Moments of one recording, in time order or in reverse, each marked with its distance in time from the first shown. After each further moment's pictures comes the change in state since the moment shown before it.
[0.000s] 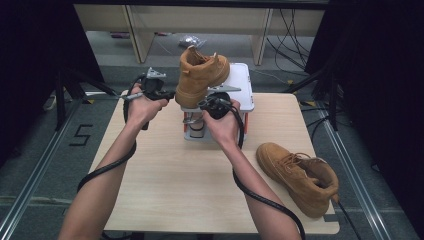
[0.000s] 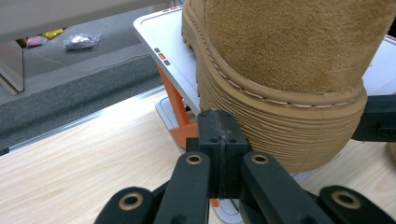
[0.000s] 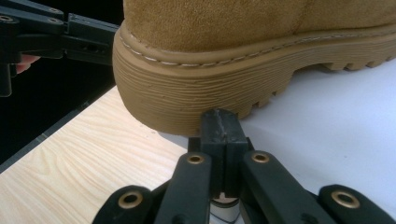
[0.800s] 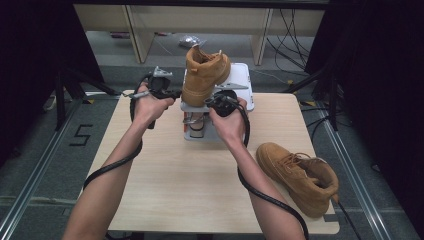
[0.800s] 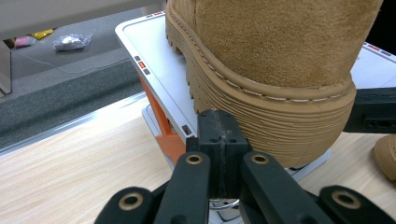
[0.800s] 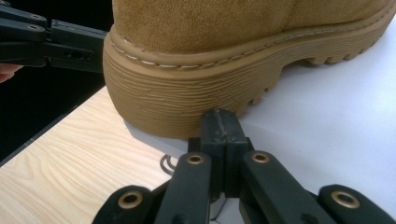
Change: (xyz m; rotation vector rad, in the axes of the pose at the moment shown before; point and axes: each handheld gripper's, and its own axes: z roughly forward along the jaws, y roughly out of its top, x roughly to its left) left arm -0.010 0.007 0.007 0.008 -0.022 0.007; right arm -0.016 0.003 -0.006 0.000 -0.033 0.009
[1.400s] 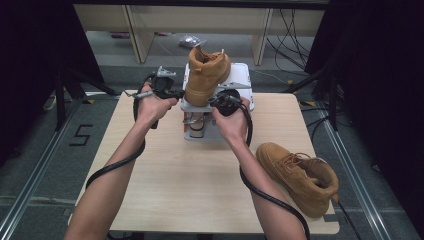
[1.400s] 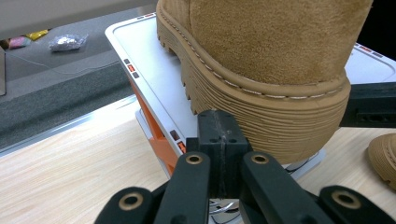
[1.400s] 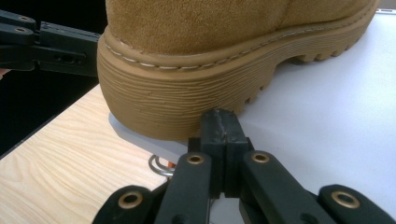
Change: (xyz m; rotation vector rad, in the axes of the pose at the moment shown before) left arm -0.008 0.003 0.005 0.001 -0.005 -0.001; right arm -0.007 0.001 -0.003 0.000 -0.030 -0.002
